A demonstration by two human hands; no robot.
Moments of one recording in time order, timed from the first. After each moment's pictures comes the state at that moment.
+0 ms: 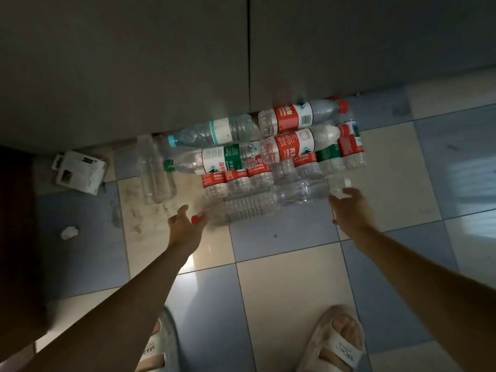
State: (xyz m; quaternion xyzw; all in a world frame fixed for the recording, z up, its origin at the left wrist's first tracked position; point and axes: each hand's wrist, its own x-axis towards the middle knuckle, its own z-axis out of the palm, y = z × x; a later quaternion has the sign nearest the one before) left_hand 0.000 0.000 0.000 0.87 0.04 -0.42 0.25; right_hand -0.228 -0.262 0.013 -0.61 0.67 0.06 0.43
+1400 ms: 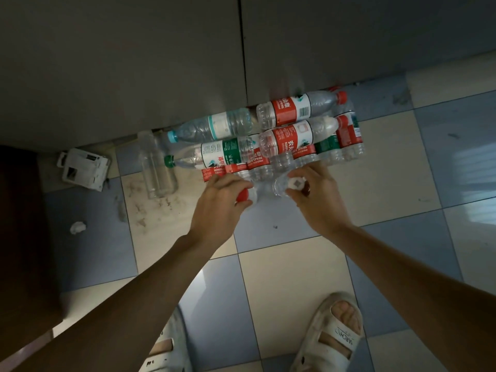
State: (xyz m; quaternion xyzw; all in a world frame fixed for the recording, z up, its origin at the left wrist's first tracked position) left_hand -0.026 -0.071 0.096 0.85 -0.42 -0.25 0.20; right_hand -0.180 -0.223 0.077 -0.83 0.35 -0.07 0.42
